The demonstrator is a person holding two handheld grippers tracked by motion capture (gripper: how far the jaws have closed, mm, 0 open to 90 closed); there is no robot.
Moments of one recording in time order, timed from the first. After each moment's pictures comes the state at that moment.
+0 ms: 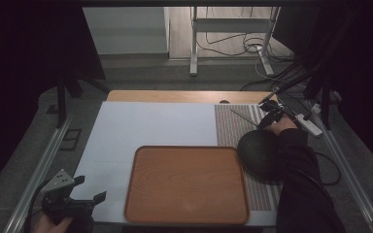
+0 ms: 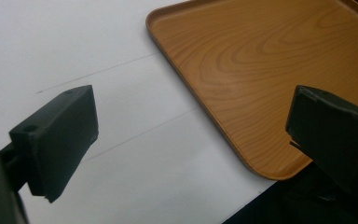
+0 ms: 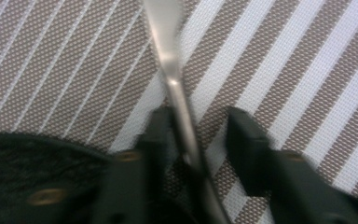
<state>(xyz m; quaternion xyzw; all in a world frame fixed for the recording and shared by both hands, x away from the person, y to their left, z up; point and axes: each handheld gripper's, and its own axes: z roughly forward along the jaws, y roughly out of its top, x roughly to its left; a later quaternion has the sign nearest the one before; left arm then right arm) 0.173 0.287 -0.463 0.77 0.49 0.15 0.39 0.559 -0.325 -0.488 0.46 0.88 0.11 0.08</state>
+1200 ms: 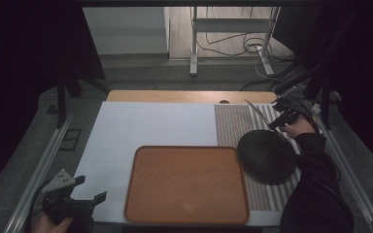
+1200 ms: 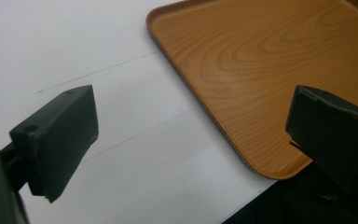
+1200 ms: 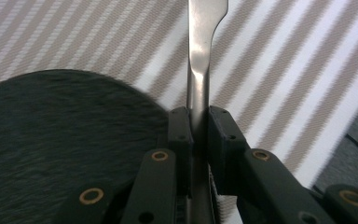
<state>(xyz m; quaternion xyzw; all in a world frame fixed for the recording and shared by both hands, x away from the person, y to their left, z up) 0.173 0.286 -0.463 0.77 0.49 0.15 0.39 0.520 -0.349 -0.448 0.45 0.88 0.16 0.09</state>
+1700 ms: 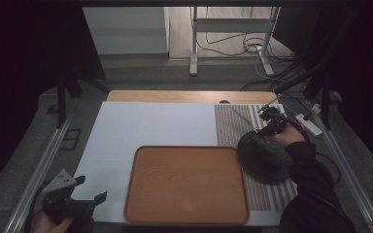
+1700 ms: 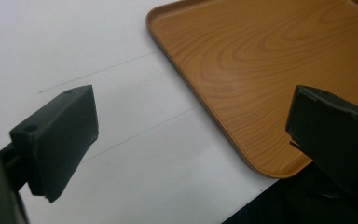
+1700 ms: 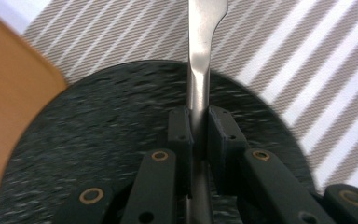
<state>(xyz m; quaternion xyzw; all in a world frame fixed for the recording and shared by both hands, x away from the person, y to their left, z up) 0.173 0.285 -0.463 0.77 0.48 0.15 0.38 0.481 -0.301 -0.449 0.40 0.90 0.15 0.09</state>
